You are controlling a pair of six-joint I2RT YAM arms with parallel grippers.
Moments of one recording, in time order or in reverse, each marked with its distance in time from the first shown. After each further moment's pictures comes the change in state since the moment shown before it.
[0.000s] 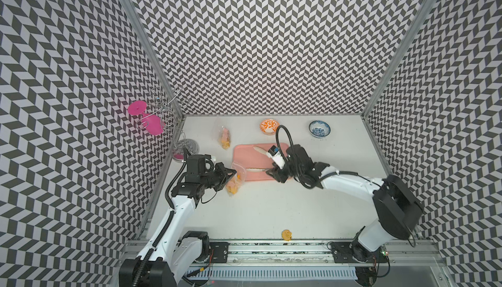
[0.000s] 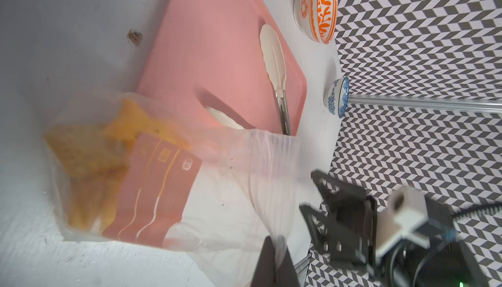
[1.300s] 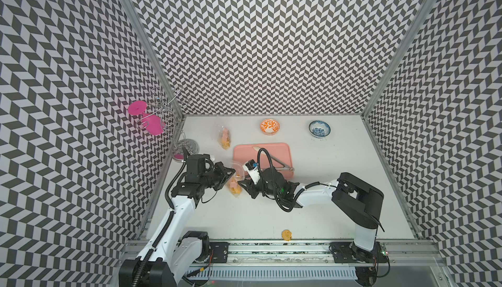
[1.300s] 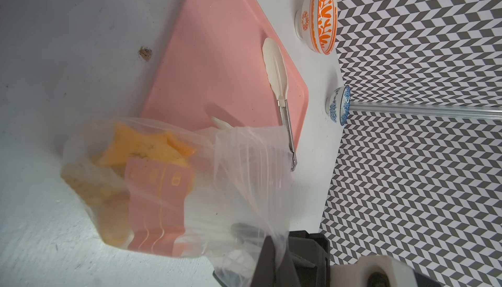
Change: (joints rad) left arm -0.001 -0.005 0.000 0.005 -0.035 0.011; right arm 0.226 0.340 0.077 0.520 0.159 0.253
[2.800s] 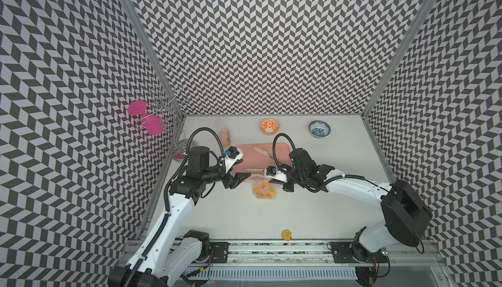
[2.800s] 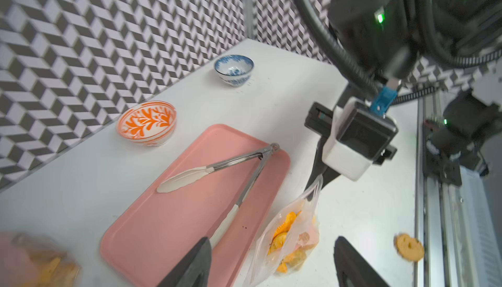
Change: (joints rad) left arm -0.160 0.025 0.180 -0.110 0.179 1.496; right arm -0.304 -0.353 -0.035 -0.756 -0.404 -0.959
